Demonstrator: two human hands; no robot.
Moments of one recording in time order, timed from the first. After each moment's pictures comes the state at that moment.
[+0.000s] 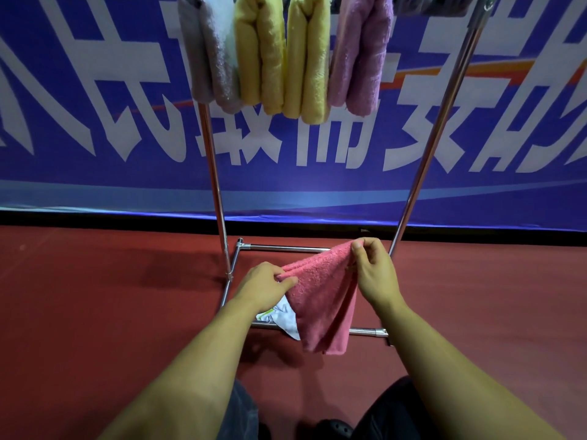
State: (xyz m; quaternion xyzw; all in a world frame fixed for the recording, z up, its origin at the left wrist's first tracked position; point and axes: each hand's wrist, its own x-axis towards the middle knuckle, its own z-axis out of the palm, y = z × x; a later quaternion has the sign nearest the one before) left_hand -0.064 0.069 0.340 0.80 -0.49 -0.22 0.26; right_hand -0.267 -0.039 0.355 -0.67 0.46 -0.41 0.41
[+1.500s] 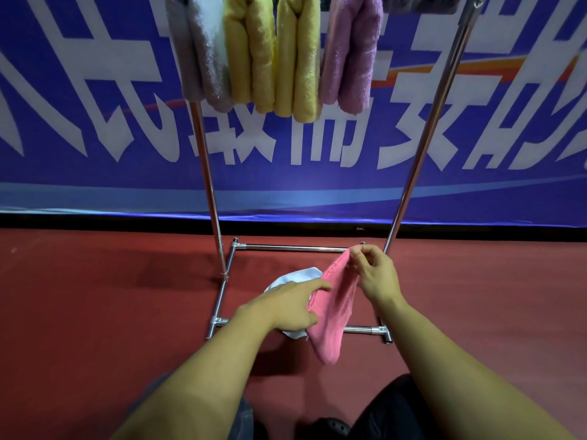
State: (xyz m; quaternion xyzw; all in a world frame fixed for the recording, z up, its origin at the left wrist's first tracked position) left_hand -0.120 0.077 0.377 0.68 -0.67 -0.28 0.10; right_hand -0.280 -0.054 0.337 -0.61 0.47 -0.40 0.49
